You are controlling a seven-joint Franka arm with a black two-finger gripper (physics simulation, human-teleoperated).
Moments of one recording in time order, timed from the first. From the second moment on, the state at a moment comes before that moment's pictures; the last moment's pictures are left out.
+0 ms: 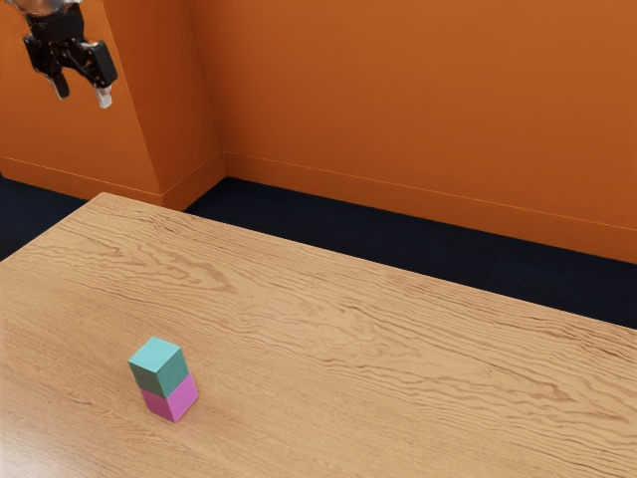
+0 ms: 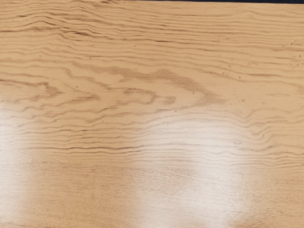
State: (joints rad) arm -0.05 0.18 0.43 -1.17 -0.04 1.44 0.30
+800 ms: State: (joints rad) arm -0.28 0.03 0.42 -2.04 0.01 2.10 0.32
